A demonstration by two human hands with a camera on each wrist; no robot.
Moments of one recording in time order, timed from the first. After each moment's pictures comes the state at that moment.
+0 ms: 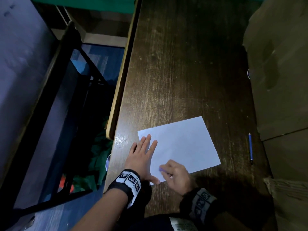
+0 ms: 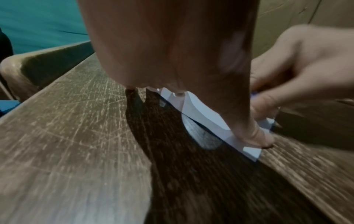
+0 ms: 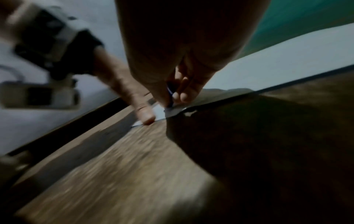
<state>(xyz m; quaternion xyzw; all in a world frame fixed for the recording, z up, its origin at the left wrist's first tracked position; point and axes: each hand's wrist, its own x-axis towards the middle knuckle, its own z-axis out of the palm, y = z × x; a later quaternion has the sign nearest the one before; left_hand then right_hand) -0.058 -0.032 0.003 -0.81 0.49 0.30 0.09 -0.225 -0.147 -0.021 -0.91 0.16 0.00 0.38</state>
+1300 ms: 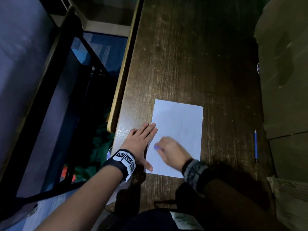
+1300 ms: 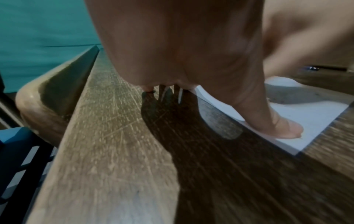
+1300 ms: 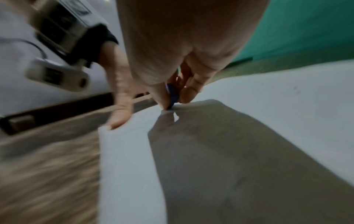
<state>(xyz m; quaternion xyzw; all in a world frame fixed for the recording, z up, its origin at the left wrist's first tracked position) -0.008 -0.039 -0.004 -0.78 0.56 0.27 0.08 -0.148 -0.177 0.006 -0.95 0.07 0.07 0.31</state>
